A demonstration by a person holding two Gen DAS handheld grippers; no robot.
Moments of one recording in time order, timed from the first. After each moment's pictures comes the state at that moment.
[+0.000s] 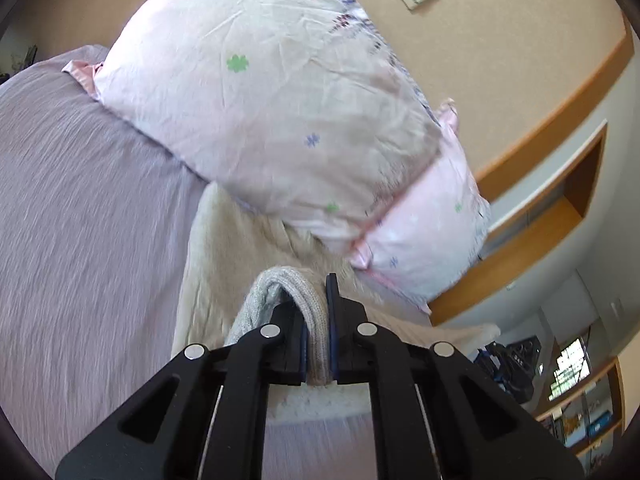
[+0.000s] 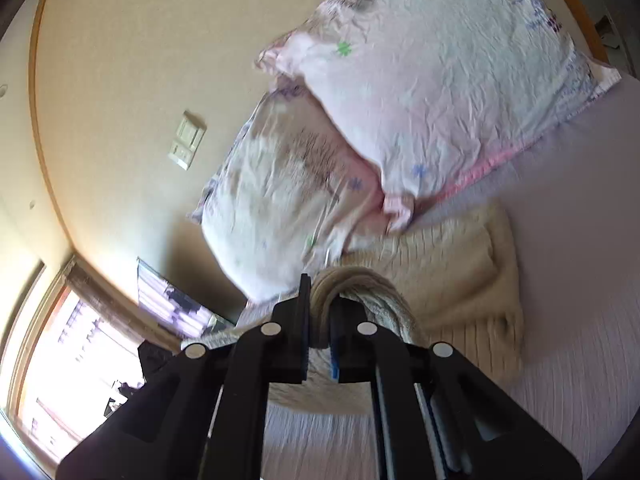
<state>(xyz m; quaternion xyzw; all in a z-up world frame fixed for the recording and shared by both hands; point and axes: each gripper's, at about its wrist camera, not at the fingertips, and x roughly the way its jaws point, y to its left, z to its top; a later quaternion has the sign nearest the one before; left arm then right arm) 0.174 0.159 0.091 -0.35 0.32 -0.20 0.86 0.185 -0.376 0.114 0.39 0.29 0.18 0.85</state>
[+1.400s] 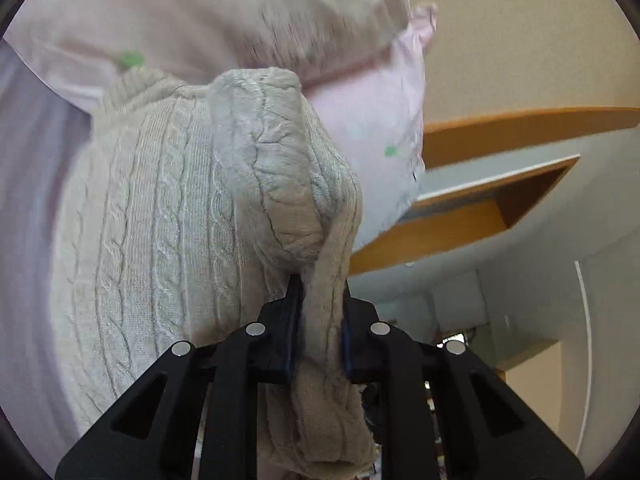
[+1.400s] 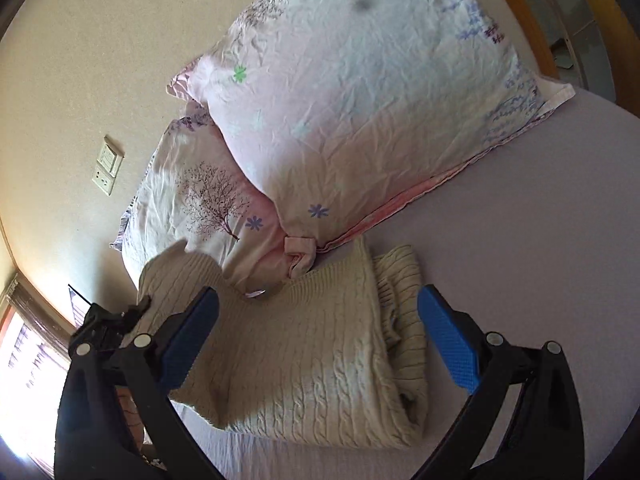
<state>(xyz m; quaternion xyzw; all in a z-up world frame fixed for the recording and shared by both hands) 0.269 -0.077 0.066 -0.47 0.40 -0.40 0.68 0.171 -0.426 0.080 0.36 0.30 0.10 0.88</state>
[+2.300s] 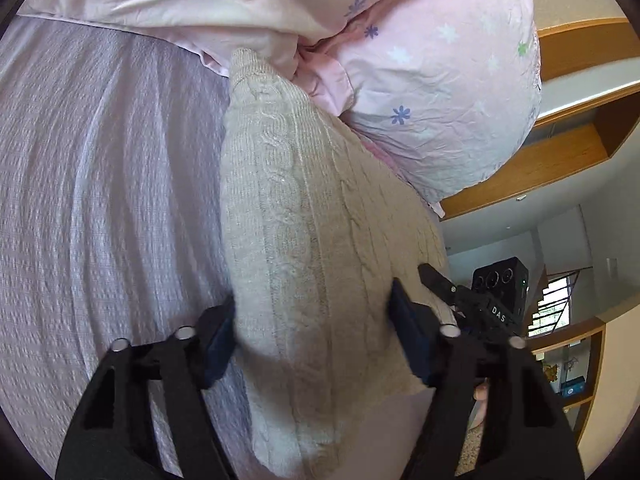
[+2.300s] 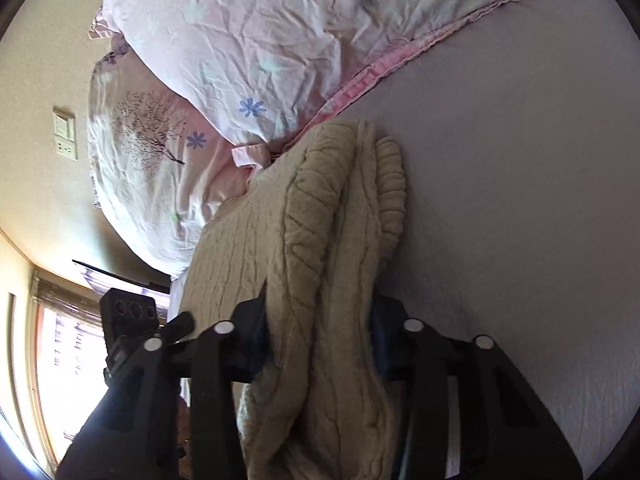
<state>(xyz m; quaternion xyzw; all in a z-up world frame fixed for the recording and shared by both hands) 0.268 -0.085 -0.010 -0.29 0.51 -0.31 0.75 0.235 -0.415 -0.004 0.40 0.45 0.20 0.77</state>
